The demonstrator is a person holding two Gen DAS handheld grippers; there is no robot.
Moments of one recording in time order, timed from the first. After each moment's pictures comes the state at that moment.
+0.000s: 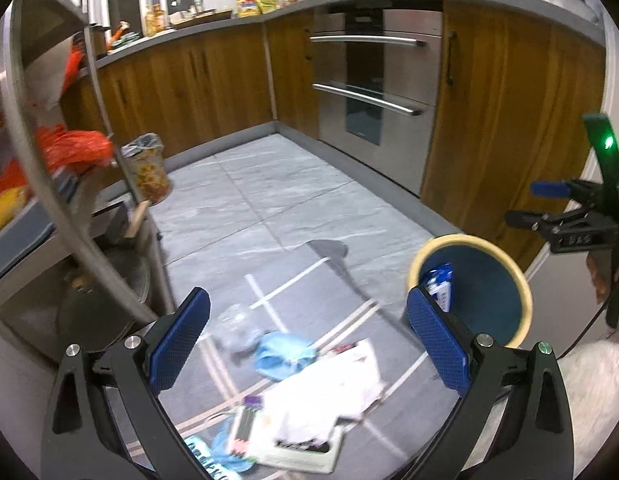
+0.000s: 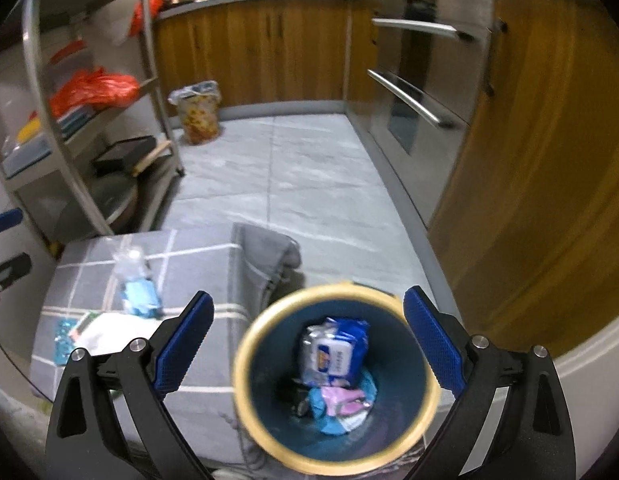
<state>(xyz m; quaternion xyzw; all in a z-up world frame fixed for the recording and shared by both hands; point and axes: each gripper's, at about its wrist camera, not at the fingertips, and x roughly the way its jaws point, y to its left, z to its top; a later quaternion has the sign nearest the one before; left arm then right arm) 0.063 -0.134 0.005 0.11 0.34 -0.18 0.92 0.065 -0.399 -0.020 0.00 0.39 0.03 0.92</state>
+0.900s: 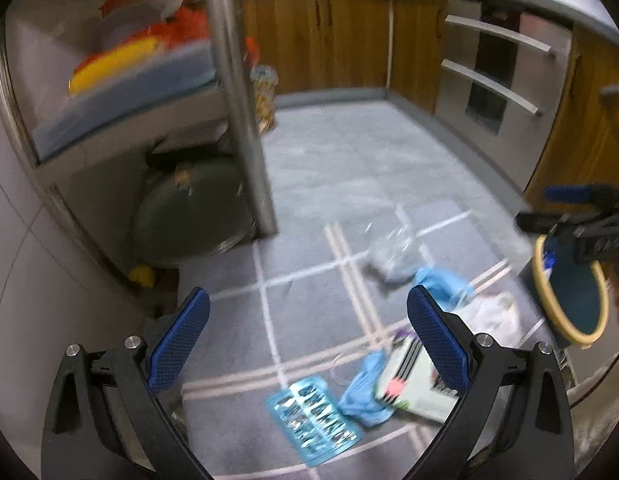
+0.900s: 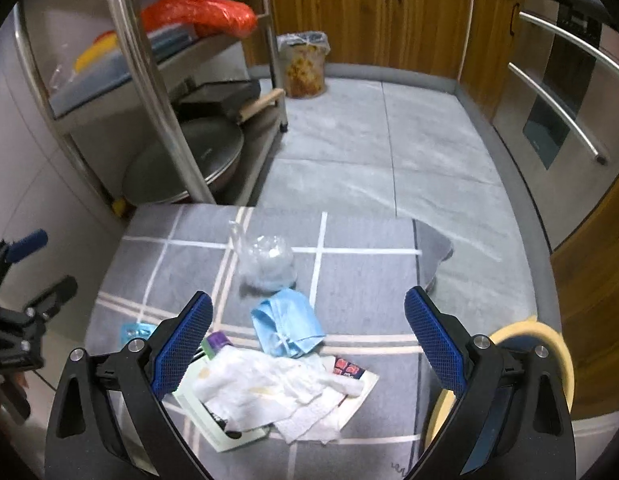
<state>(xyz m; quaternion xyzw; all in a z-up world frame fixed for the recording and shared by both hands) 0.072 0.035 -0.062 0.05 0.42 -0.01 0.91 0.142 -0.188 -0.065 -0.04 0.46 0.16 0.87</state>
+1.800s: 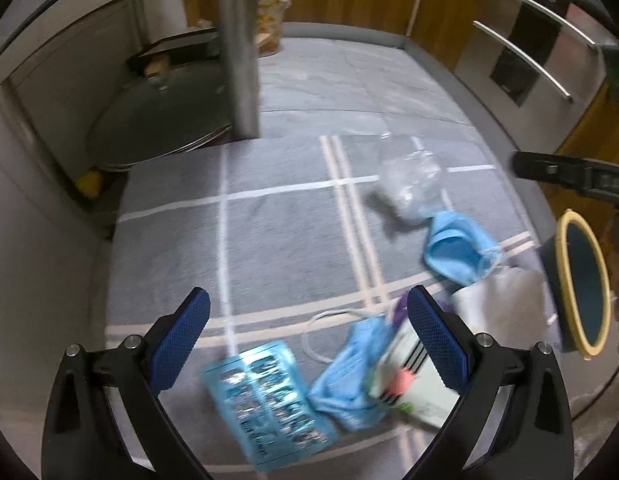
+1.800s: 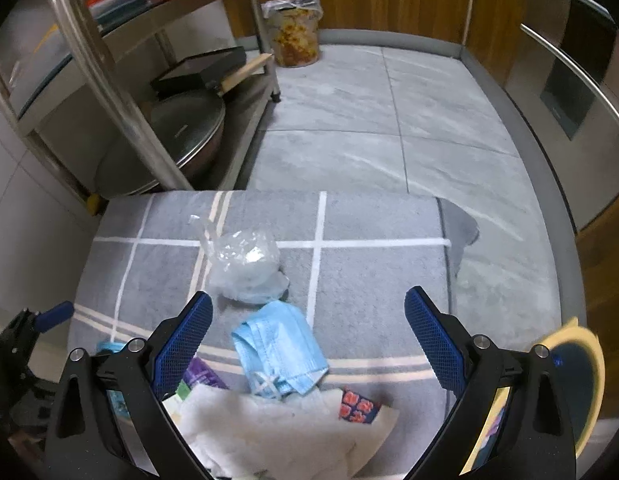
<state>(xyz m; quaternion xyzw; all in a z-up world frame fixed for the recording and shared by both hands) 0.100 0.029 -0.149 -0.04 0.50 -0.03 0.86 0.199 -0.177 -0.125 -0.02 0.50 0.15 0.85</state>
